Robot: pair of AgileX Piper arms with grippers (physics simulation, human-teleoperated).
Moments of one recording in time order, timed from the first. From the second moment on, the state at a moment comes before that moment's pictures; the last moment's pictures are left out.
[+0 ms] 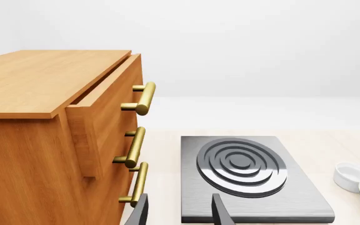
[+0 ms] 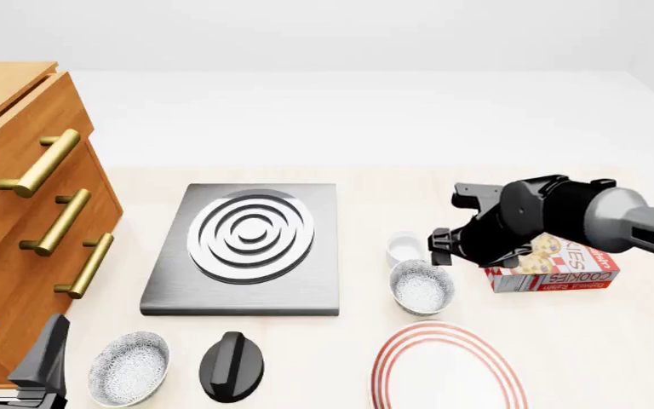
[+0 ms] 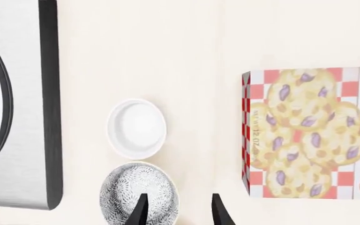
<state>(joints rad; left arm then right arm) 0.00 0.00 0.00 0.00 0.00 0.23 1.70 -1.07 0.59 0.23</state>
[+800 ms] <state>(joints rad) 0.00 0.00 0.00 0.00 0.00 0.23 1.71 -0.99 0.55 0.22</state>
